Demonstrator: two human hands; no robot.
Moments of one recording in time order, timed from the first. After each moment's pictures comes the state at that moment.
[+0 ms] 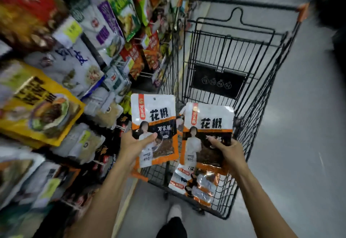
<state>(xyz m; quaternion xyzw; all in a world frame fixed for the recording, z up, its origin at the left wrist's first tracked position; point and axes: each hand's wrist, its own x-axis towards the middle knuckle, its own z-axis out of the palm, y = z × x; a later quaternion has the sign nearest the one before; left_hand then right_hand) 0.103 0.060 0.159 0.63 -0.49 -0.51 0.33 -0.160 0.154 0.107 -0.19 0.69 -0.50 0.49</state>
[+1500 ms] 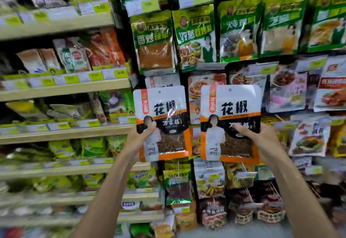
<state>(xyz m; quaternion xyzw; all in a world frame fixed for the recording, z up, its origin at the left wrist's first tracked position) 0.630 0.778 0.442 0.68 -0.26 -0.13 0.68 0.420 0.527 0.429 -0.67 0.17 -0.36 0.62</state>
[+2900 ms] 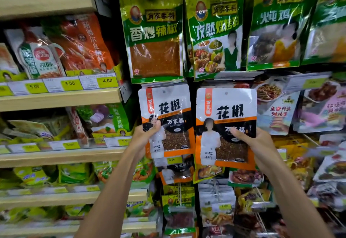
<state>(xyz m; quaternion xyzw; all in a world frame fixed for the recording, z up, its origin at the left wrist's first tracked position) 0.784 0.684 0.425 0.62 -0.25 -0.18 0.72 0.555 0.476 0.427 -0.65 0.20 -0.34 0.65</state>
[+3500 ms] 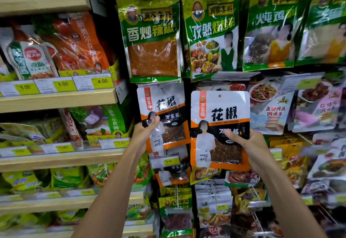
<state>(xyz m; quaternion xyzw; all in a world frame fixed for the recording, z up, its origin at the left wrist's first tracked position) 0.810 0.659 0.417 0.65 -0.22 -0.15 0.72 0.561 0.480 0.423 -0.65 0.20 -0.34 0.64</state>
